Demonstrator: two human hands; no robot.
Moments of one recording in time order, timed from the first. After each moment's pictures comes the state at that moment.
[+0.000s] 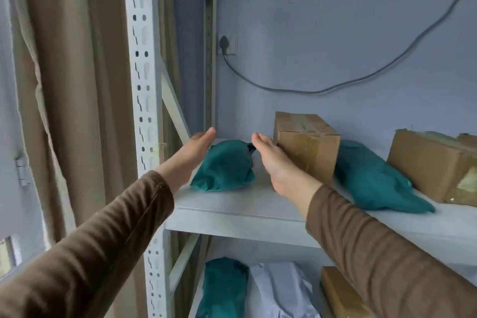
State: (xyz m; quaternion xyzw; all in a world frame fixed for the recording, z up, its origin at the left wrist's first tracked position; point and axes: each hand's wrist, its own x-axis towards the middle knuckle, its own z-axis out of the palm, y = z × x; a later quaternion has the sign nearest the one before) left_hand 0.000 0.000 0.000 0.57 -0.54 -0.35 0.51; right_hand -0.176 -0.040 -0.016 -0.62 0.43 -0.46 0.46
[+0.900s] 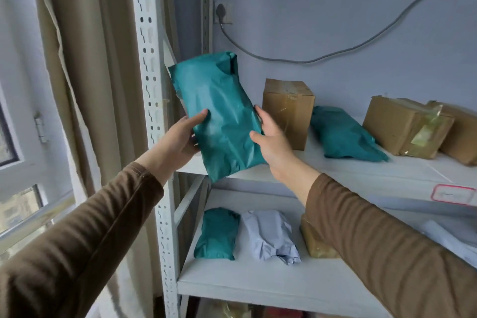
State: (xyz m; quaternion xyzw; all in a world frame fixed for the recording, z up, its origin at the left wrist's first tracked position) left_hand -0.003 0.079 -0.056 0.37 -0.43 -0.53 0.63; right_hand -0.214 0.072 -0.055 -0.66 0.35 -0.52 0.42
